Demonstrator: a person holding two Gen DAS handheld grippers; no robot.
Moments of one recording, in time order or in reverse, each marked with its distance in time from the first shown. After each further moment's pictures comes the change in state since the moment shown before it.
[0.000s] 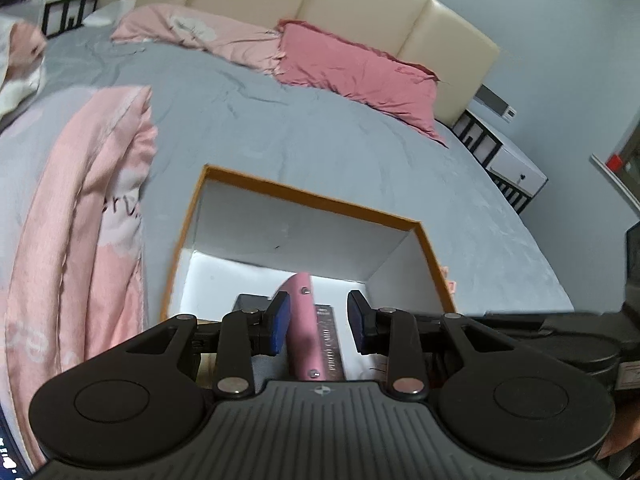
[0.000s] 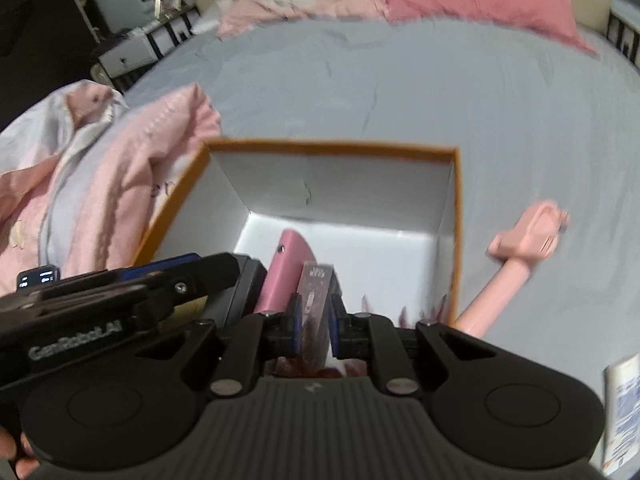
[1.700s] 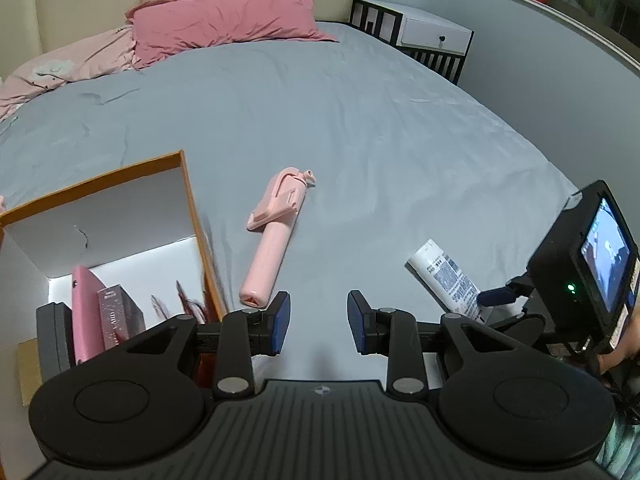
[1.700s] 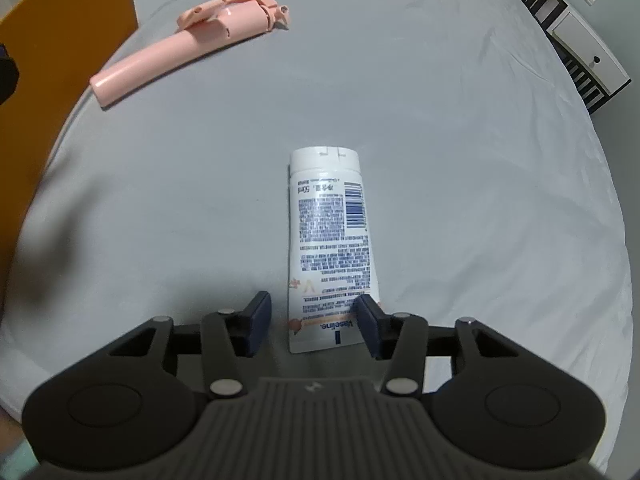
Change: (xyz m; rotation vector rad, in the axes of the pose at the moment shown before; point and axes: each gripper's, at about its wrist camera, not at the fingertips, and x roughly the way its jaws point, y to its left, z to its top) left arm 0.053 -0.183 -0.057 0.423 0.206 -0.007; right arm -0.019 -0.191 -0.118 -0.089 0.344 -0.438
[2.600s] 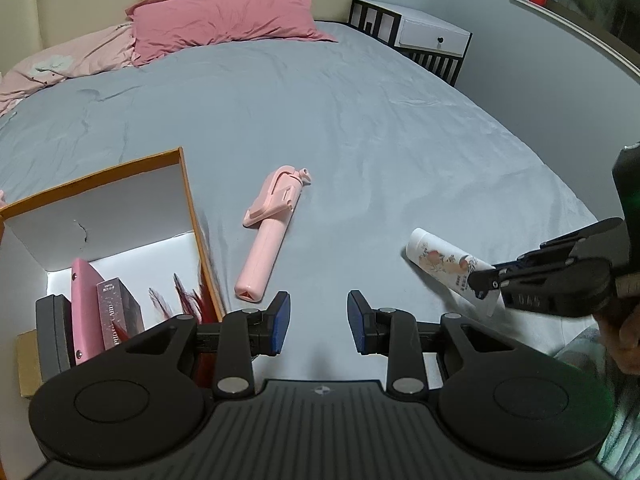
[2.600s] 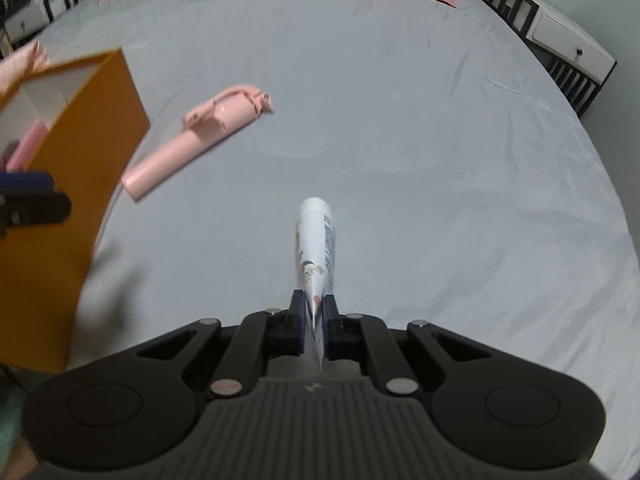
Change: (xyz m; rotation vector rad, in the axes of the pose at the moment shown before) left arm -0.008 -0.004 -0.003 -0.012 0.003 -0.011; right arm -0.055 -0.047 0.003 0.184 -0.154 0.153
